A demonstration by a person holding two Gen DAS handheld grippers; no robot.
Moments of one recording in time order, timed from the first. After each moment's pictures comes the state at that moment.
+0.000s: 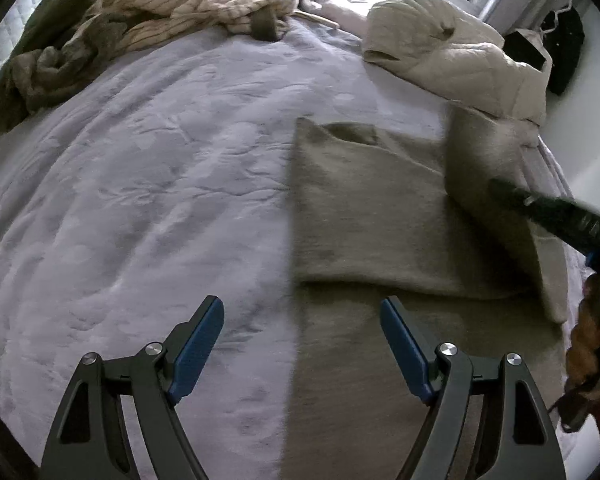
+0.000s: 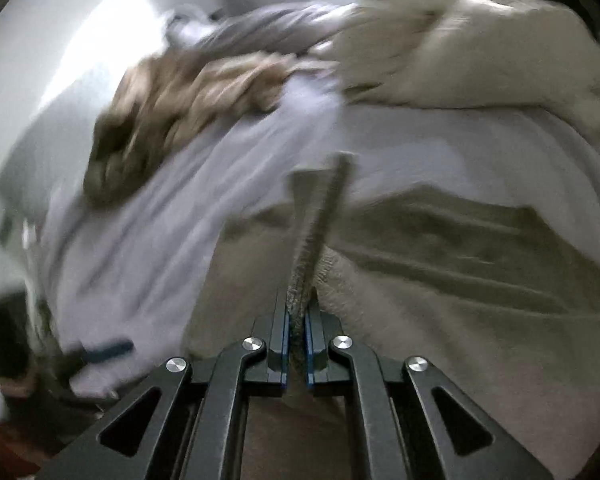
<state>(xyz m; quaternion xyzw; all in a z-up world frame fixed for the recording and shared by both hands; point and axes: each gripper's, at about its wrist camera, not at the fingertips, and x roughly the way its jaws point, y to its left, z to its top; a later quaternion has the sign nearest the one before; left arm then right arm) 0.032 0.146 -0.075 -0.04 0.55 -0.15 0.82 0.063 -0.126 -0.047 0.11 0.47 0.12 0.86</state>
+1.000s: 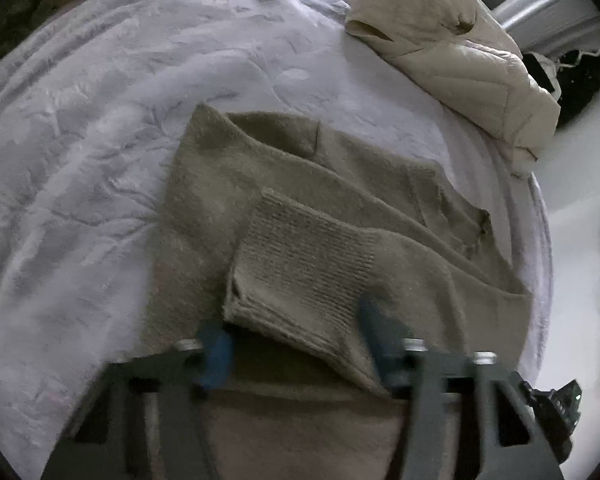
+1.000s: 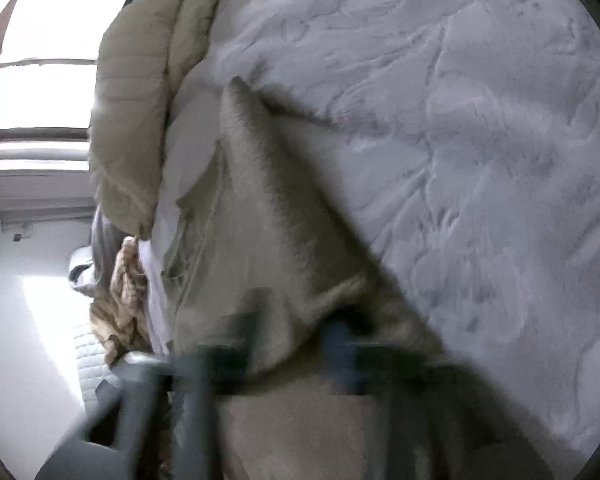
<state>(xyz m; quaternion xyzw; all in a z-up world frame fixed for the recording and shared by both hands) 0.101 0.065 -0.103 -0.13 0.60 -0.18 0.76 -0.120 -0.374 -0.134 0.58 0.39 -0.13 0.70</state>
